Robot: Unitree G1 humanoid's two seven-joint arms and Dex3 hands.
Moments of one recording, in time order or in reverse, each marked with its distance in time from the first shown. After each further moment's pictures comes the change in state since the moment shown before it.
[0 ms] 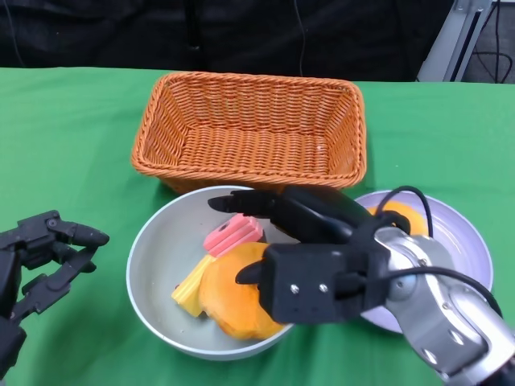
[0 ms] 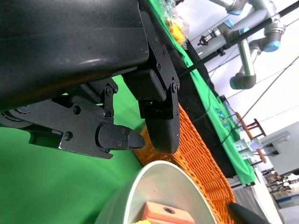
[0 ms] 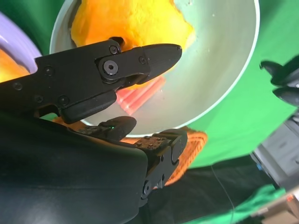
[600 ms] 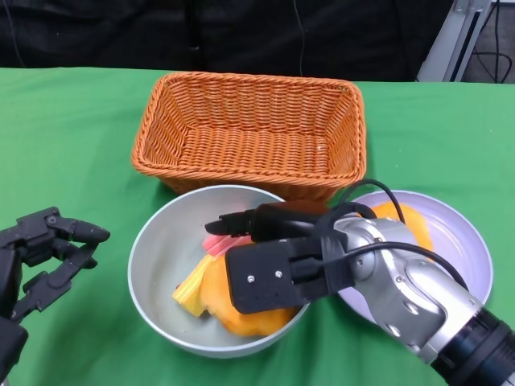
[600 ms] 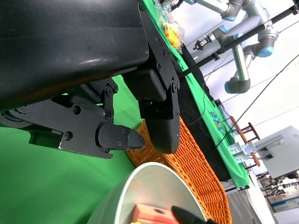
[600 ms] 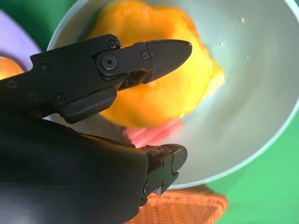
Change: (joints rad) left arm 0.011 -0.009 -0.001 -0.028 0.002 0.011 0.023; right arm -0.152 0.033 0.124 0.224 -0.045 0.056 0.154
